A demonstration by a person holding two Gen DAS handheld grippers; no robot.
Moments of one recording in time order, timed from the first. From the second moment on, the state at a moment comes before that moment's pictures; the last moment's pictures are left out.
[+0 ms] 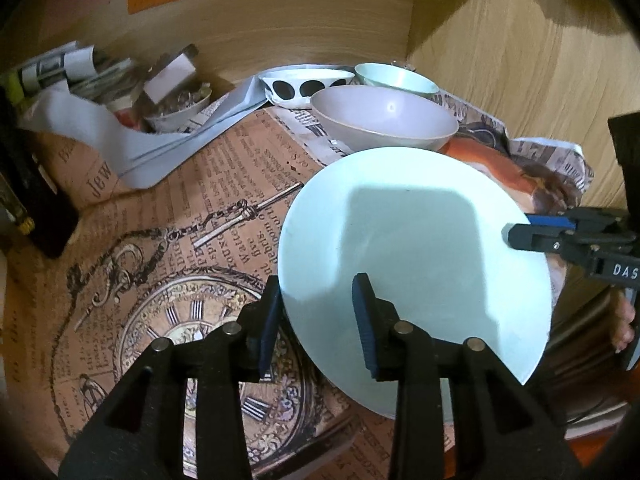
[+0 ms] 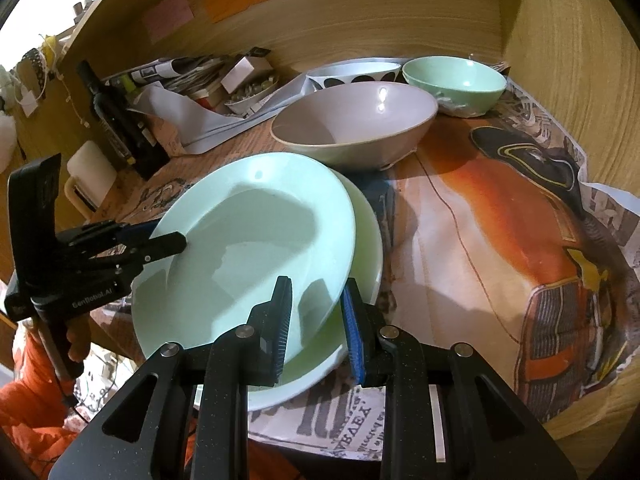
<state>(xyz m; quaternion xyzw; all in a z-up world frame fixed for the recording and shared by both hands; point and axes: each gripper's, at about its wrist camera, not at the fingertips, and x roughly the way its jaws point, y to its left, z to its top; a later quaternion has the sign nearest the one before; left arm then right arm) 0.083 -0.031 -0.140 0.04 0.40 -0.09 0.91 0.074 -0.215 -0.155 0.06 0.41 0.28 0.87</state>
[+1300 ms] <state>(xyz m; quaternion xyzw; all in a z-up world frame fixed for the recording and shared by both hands) 0.088 -0.001 -0.078 -0.02 0.30 -0.07 0.95 0.083 -0.238 -0.104 0.04 0.32 0.23 0.92</state>
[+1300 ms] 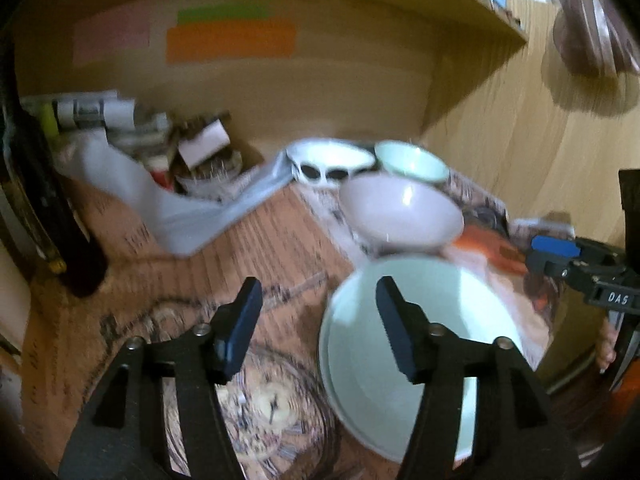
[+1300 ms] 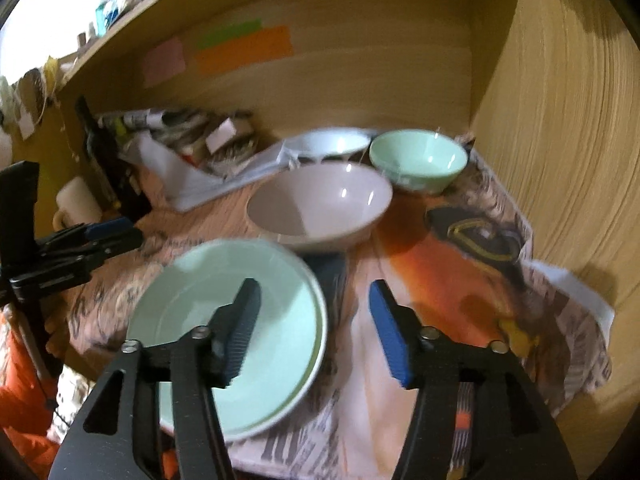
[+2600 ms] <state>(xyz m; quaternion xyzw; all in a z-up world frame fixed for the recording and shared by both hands) 0.269 -0.043 -0.124 -0.04 0.45 -0.15 0.88 0.232 -0.232 -0.164 0.09 0.41 0.23 0.88</state>
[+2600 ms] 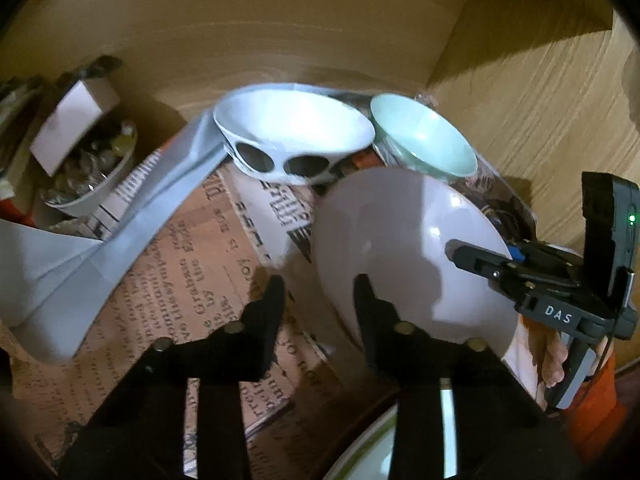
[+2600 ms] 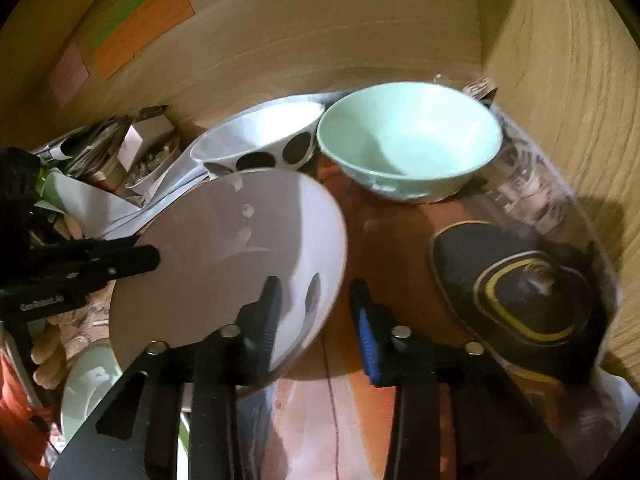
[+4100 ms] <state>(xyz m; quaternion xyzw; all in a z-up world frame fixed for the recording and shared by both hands) 0.138 -0.016 -0.041 -0.04 0.33 -0.10 0.94 0.135 -0.189 -0.082 0.08 0.30 0.28 0.91</state>
